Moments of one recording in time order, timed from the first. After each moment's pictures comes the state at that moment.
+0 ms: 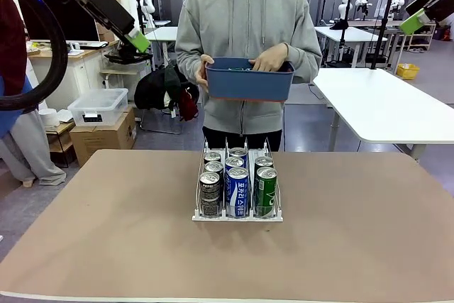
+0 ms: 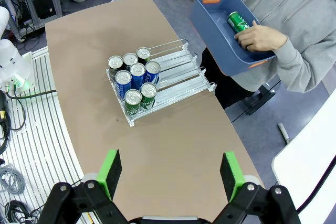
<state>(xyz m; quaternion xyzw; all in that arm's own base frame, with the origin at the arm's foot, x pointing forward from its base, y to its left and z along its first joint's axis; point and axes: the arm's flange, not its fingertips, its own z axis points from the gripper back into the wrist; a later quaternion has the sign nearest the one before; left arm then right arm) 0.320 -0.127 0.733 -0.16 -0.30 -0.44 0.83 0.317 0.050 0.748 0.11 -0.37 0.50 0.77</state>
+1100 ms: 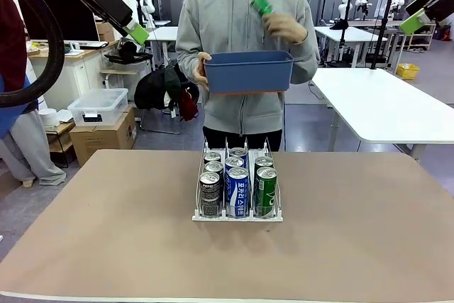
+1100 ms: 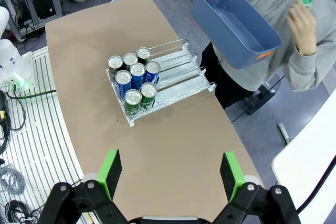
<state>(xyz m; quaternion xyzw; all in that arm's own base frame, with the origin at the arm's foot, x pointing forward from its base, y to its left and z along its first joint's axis) 0.316 -0.126 0.738 -0.15 -0.31 -0.44 0.83 0.317 0.050 0.748 0.11 -0.37 0.50 0.77</state>
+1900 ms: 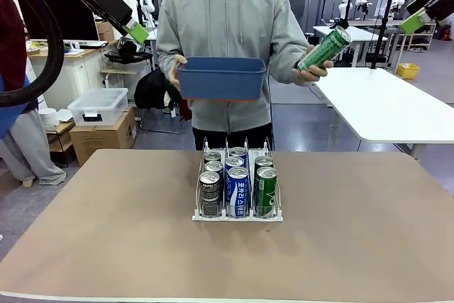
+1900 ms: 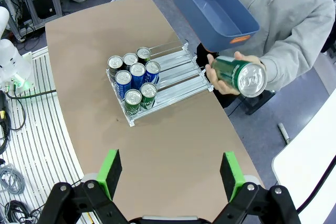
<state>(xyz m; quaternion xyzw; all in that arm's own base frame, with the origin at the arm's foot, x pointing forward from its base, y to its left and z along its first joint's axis) 0.316 -0.126 0.738 -0.15 -0.31 -0.44 0.83 0.317 0.050 0.748 0.11 -0.37 0.50 0.77</state>
